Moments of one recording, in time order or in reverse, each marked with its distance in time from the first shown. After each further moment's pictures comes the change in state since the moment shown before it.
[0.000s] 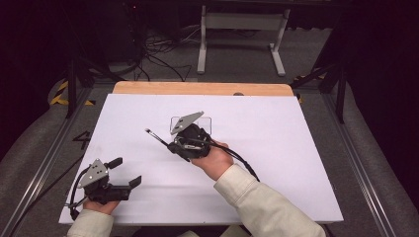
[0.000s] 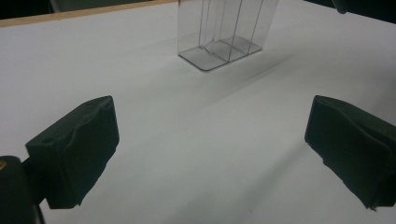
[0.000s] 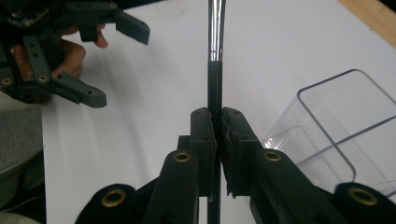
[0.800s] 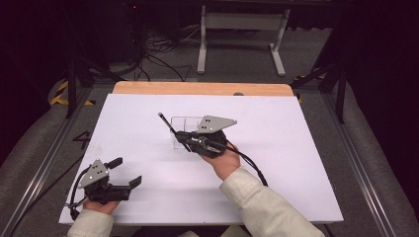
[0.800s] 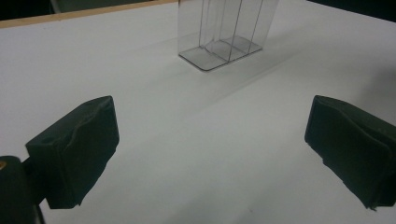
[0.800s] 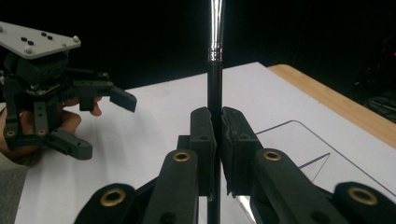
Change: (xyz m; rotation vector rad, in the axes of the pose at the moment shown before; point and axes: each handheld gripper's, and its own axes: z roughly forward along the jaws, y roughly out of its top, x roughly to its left) left arm -0.001 0.000 0.000 0.002 0.001 0.002; right arm -0.016 -0.037 -0.018 -0.387 -0.041 0.014
